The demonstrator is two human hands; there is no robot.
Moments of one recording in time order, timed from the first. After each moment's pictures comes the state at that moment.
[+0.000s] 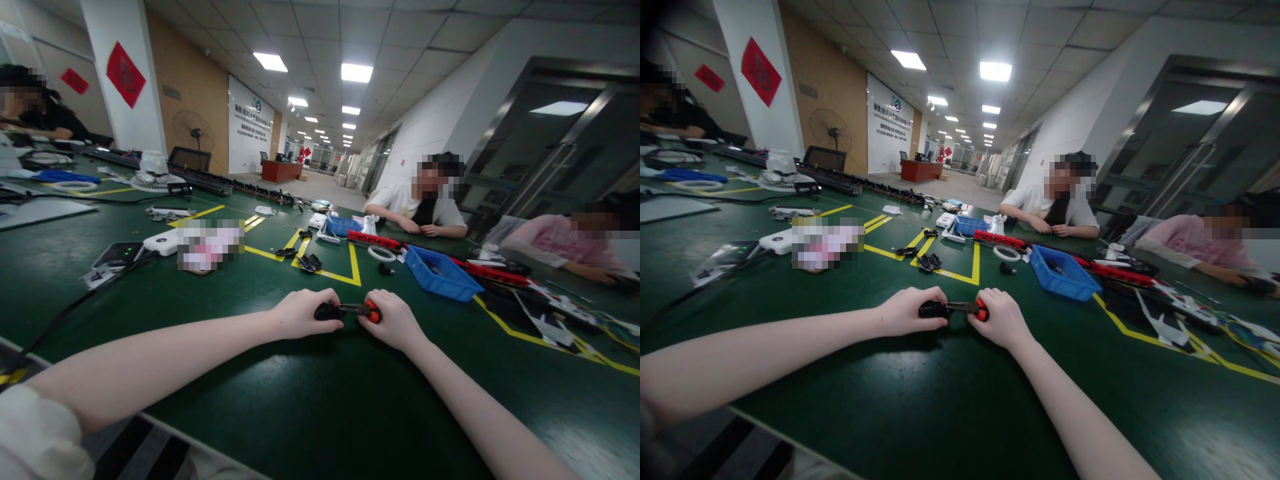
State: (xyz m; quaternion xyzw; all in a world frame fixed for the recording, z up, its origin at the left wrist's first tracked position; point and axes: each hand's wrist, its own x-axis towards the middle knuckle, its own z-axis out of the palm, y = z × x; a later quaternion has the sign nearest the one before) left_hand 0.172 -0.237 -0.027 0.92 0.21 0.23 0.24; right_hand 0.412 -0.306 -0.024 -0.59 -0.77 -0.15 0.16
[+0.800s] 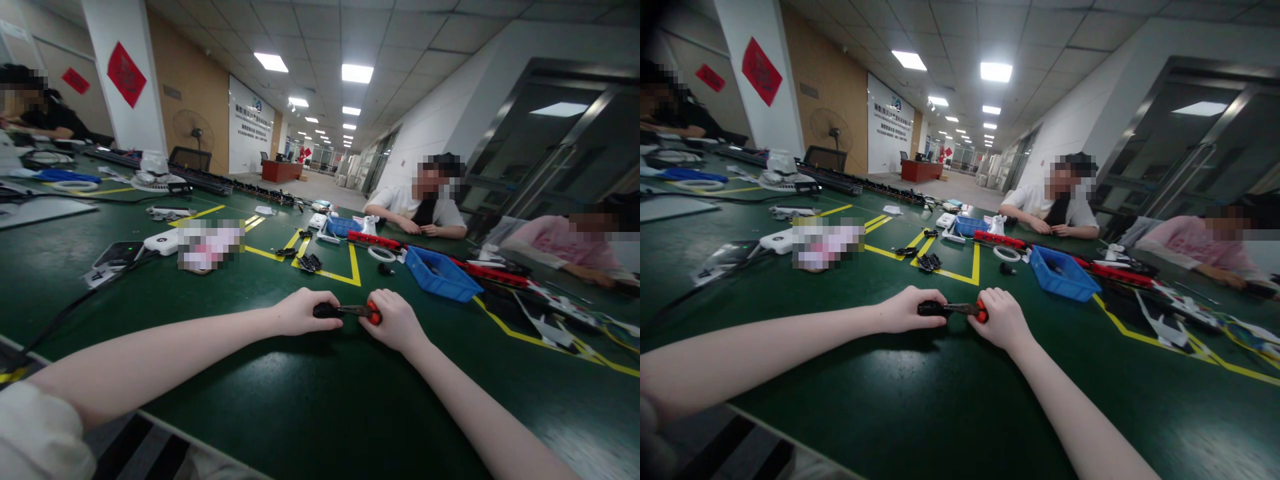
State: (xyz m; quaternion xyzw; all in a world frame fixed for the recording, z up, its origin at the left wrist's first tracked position) left_hand 0.172 -0.230 -0.030 0.90 0.13 0.24 0.33; right_hand 0.412 -0.309 -0.024 -0.57 -0.78 -0.21 0.15
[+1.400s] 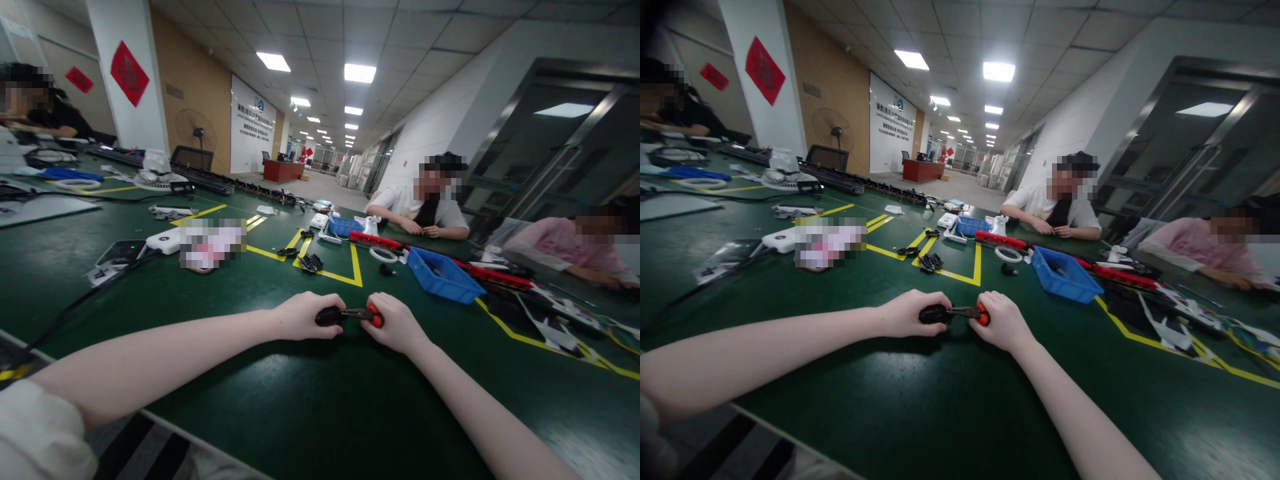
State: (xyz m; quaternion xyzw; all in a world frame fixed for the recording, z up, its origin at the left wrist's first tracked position) left_hand 0.173 -0.233 -0.032 0.93 0.14 0.23 0.27; right_hand 0.413 -0.307 -0.024 -0.58 -0.79 -0.12 0.16
